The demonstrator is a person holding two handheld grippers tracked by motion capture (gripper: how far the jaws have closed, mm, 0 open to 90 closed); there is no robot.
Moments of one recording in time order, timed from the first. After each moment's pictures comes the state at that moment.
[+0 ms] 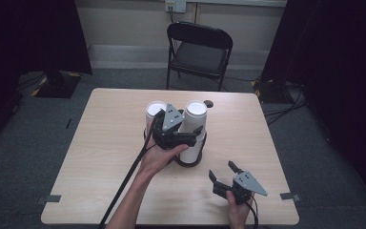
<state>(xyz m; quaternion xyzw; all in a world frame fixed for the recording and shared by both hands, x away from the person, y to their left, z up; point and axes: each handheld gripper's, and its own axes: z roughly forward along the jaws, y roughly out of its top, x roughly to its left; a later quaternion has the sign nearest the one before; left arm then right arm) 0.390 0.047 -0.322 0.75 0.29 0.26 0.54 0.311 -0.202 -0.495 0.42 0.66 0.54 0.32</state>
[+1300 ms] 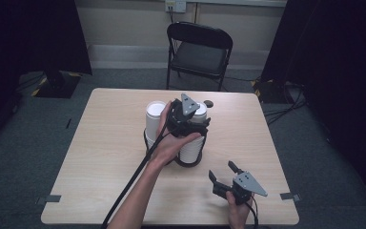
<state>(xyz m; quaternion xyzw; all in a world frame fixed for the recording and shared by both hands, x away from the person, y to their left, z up) 0.425 0.015 -0.317 0.76 0.34 0.26 0.48 0.310 -0.202 -0.495 0.41 0.66 0.54 0.32</state>
